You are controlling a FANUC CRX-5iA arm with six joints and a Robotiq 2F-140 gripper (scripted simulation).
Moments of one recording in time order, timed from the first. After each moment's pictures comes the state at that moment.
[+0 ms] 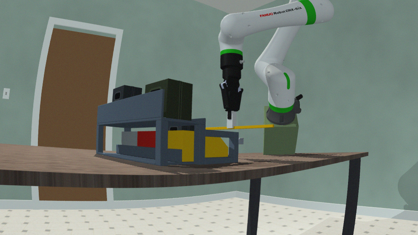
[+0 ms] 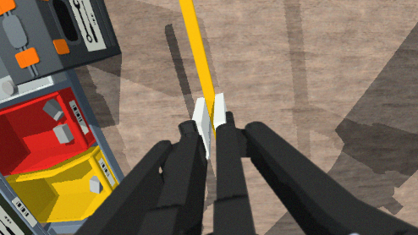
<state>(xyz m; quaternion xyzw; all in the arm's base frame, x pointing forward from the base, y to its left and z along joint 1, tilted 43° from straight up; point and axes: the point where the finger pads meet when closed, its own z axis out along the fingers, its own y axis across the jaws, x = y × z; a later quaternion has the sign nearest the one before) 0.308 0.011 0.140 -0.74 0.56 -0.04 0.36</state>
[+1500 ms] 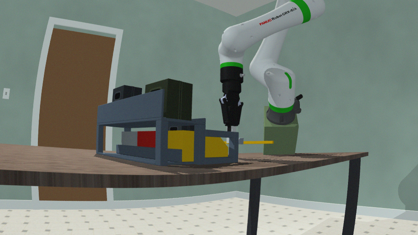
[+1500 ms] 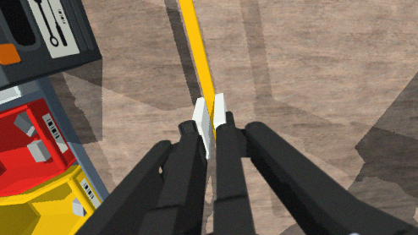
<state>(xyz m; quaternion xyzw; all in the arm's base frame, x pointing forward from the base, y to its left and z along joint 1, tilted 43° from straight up) 0.335 0.039 0.098 -0.74 0.56 -0.04 0.36</state>
